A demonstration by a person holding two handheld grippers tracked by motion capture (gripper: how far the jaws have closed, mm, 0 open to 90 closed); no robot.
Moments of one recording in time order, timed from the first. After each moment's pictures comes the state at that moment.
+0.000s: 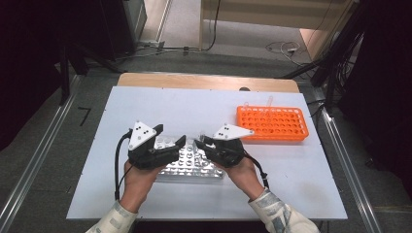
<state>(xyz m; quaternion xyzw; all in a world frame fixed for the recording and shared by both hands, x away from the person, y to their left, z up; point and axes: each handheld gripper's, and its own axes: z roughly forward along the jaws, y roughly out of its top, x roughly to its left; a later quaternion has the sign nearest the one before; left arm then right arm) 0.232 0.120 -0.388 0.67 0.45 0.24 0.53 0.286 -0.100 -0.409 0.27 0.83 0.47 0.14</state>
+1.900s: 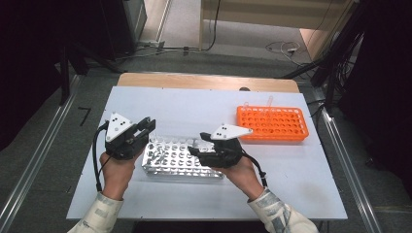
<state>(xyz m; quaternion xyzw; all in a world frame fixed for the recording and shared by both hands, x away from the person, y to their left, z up) 0.248 0.180 -0.390 0.66 0.48 0.31 0.49 0.284 -0.099 -0.403 0.26 0.83 0.48 0.11</state>
